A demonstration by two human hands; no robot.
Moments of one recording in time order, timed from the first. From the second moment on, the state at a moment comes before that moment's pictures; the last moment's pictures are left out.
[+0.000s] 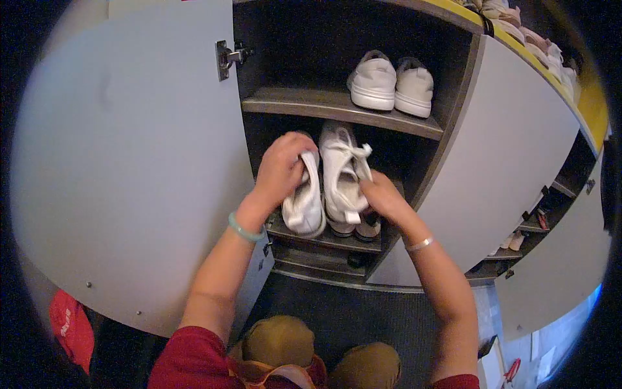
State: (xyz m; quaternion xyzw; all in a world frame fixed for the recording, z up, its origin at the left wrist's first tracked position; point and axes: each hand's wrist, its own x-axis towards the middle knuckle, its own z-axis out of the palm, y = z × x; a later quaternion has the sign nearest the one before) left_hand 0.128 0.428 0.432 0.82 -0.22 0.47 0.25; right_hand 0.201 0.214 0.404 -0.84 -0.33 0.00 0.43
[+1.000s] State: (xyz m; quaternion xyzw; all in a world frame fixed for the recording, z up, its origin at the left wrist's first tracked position) left_hand 0.161 0.414 0.367 0.81 0.08 0.44 0.37; right_hand 0.217 0.247 0.410 -0.82 -0.38 0.06 0.42
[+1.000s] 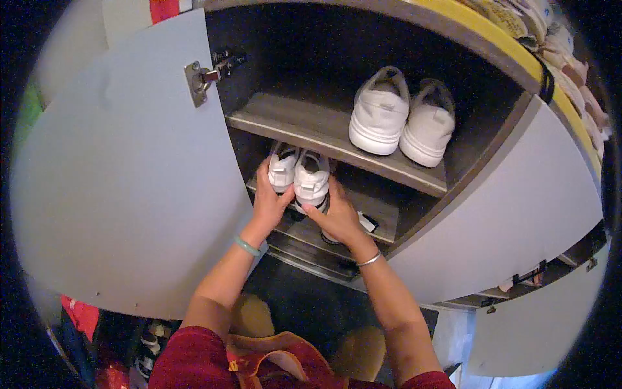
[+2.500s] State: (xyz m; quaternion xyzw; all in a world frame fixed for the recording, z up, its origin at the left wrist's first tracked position) left_hand 0.107 0.373 0.398 0.81 0.12 0.29 0.49; right_hand 0.184 0.227 0.385 -0.79 -0.40 0.02 0.47
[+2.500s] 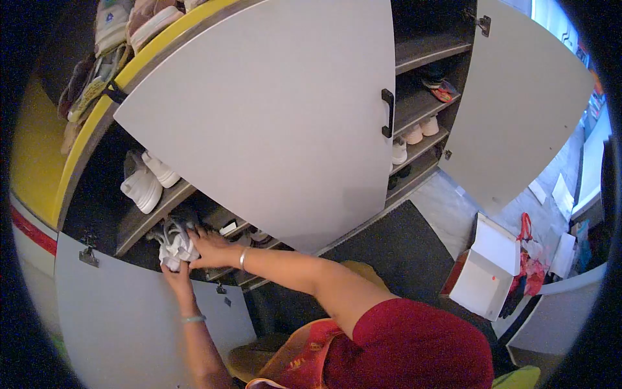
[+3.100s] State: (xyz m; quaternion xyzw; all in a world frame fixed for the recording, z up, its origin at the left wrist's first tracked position) left_hand -0.092 0.227 0.212 0.86 0.26 0.08 0.44; right_hand -0.020 0.071 0.214 -0.82 -0.22 0.25 0.46
